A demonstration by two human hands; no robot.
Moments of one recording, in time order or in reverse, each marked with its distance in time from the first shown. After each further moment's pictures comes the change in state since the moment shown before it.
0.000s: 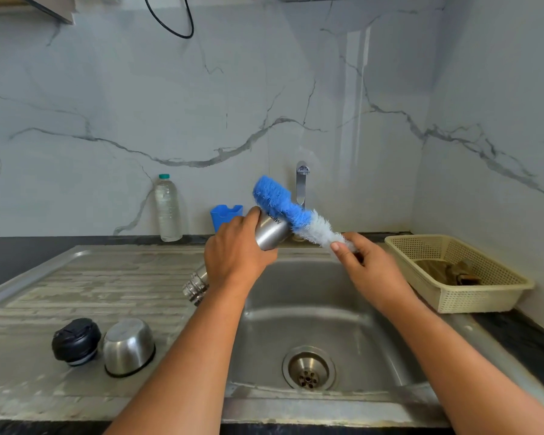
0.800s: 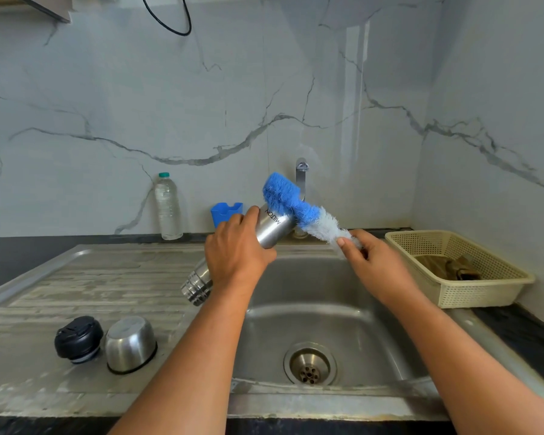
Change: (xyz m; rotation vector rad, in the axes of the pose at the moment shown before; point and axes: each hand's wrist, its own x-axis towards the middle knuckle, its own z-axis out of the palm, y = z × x) left_hand -0.003 0.002 0.004 0.060 0.018 -0.013; right_hand 0.004 0.010 -0.004 -0.037 0.019 0.003
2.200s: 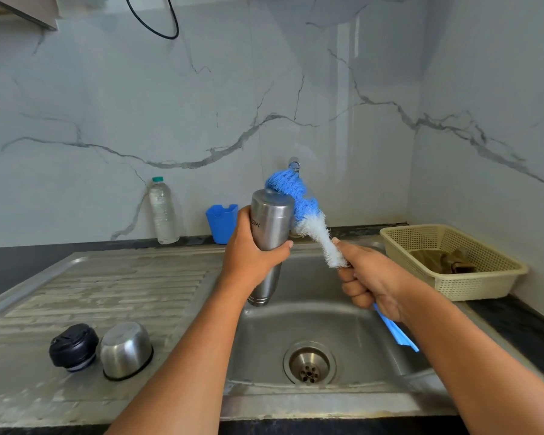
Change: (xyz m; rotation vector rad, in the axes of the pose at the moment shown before) left_hand -0.010 0.010 0.010 -0.853 -0.112 -0.075; right_hand -0.011 -0.020 -0.005 0.656 -0.359 0.502
